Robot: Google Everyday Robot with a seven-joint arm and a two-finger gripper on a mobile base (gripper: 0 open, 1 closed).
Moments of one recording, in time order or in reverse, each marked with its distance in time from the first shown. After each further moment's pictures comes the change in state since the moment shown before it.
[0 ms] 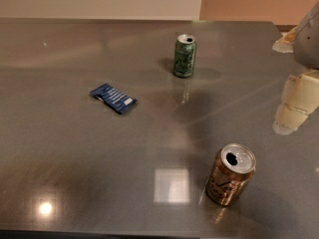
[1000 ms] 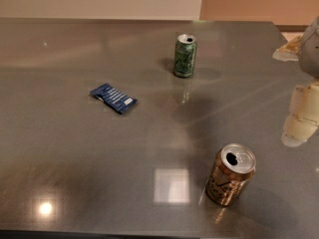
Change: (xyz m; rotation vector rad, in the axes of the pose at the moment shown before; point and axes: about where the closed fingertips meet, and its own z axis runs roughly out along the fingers) arm 0.005 0.018 0.002 -0.043 -0.011 -0.048
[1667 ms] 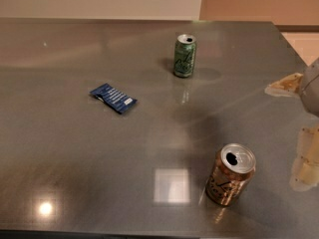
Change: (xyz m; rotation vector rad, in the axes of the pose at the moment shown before) arm 0.006 0.061 0.022 -0.137 -0.078 -0.061
